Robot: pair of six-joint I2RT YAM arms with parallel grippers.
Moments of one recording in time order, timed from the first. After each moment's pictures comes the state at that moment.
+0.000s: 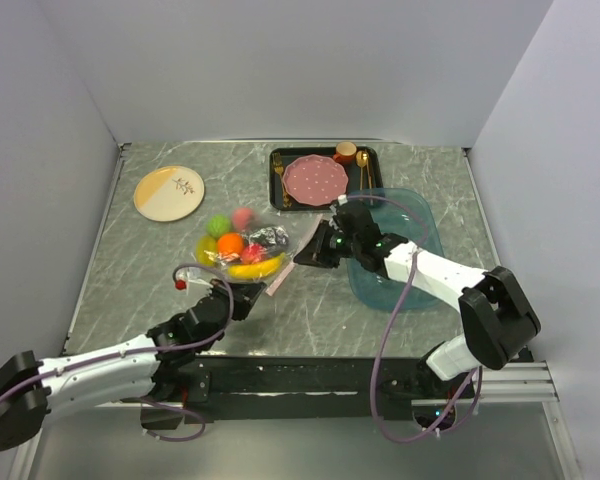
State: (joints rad) left arm -1.01 0.76 0.16 0.26 -0.56 -1.63; right arm 0.61 1.47 0.89 -0.08 -0.35 0.94
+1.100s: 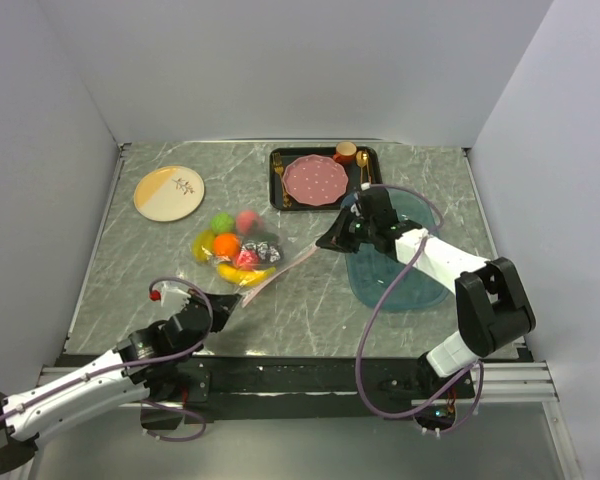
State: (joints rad) left arm -1.00 0.37 0.21 -0.37 -0.62 -1.67; right arm 0.42 1.53 0.94 -0.14 -0.37 0.85
